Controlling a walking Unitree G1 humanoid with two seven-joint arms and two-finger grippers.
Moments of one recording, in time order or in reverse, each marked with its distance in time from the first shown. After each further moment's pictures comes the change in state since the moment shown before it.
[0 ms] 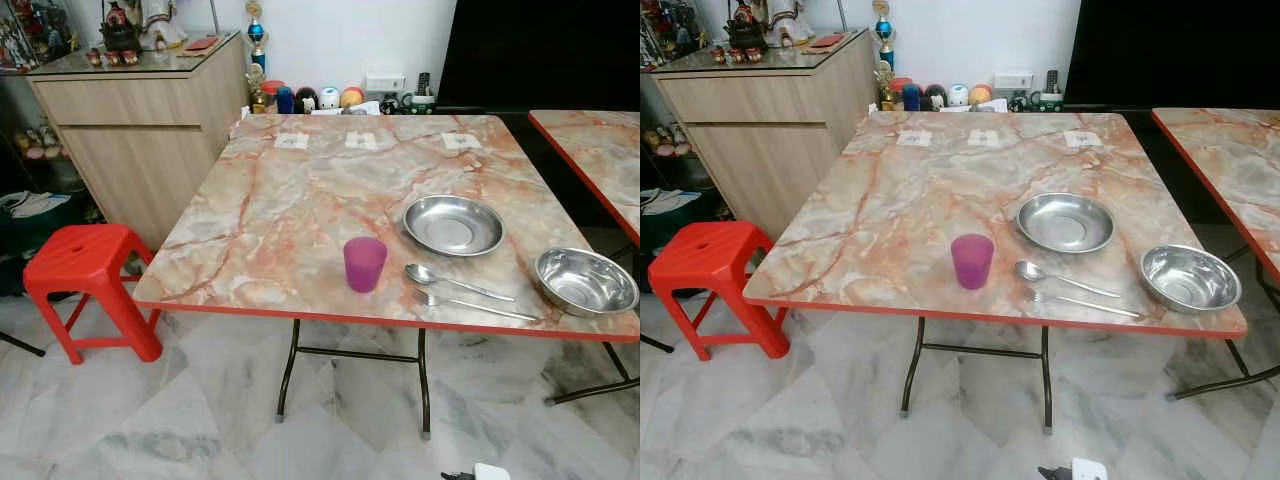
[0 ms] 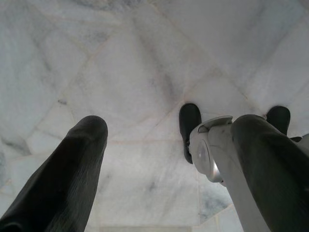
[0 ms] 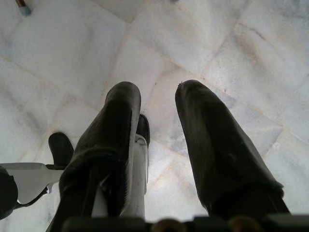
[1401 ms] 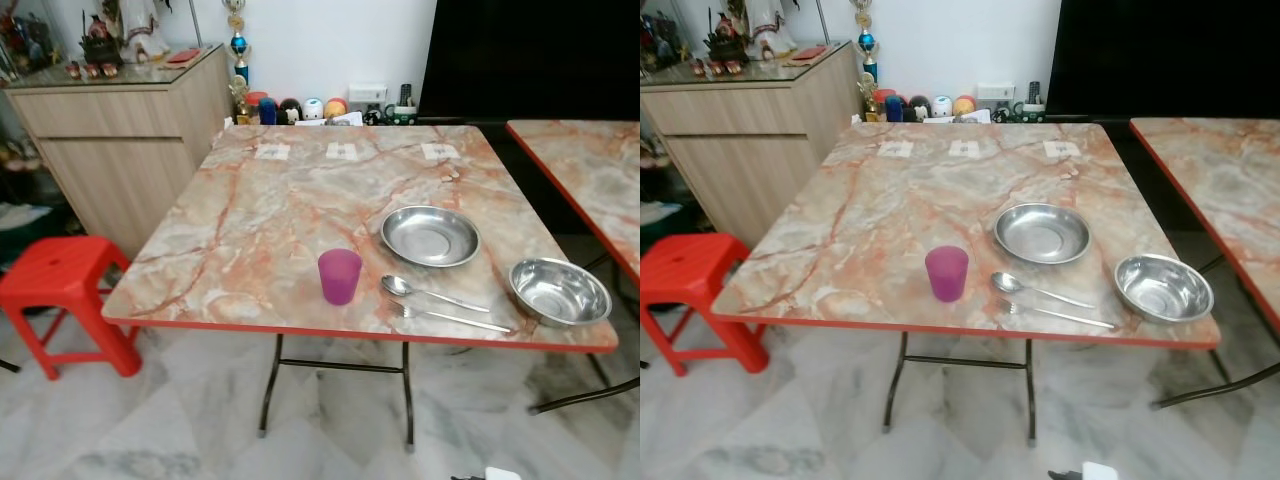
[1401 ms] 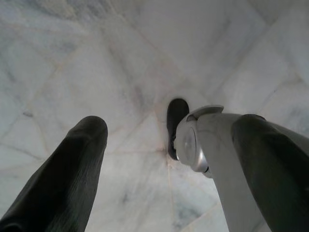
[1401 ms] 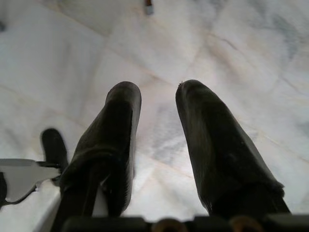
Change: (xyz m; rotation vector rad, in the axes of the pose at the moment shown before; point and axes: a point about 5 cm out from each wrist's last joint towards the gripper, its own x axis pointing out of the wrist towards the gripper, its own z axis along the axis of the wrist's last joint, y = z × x) left arm -0.001 -0.014 -0.014 -0.044 0.009 -0.013; right arm 0.000 -0.001 0.000 0.001 0.001 -0.011
